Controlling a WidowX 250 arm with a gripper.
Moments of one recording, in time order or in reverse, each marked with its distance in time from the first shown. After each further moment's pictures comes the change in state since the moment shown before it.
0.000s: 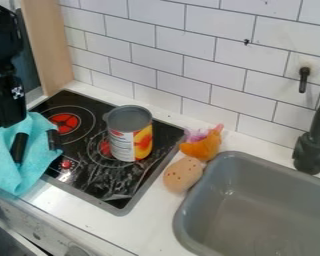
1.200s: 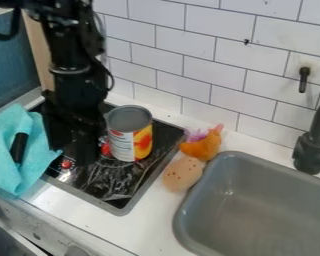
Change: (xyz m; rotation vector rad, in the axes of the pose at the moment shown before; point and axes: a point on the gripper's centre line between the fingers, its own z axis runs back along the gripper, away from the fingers) arm 0.043 -0.067 -0.052 0.045 0.090 -0.068
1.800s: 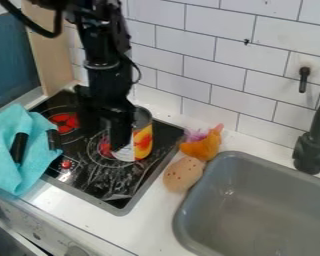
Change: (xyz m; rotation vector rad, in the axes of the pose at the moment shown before) arm 0.054 0.007 -0.011 -0.019 -0.047 0.063
